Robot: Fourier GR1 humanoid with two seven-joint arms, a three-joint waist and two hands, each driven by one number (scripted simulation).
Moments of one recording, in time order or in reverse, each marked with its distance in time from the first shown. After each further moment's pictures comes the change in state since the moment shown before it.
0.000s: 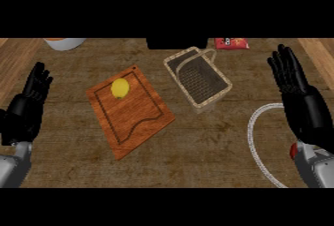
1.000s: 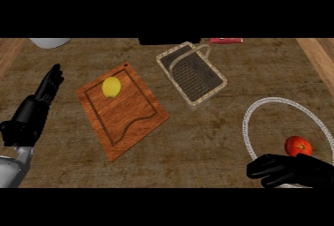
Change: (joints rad) left arm 0.000 0.054 -0.080 -0.046 -0.112 -0.086 -0.032; right arm 0.339 -0.330 0.090 -0.382 -0.192 0.624 -0.061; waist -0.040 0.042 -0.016
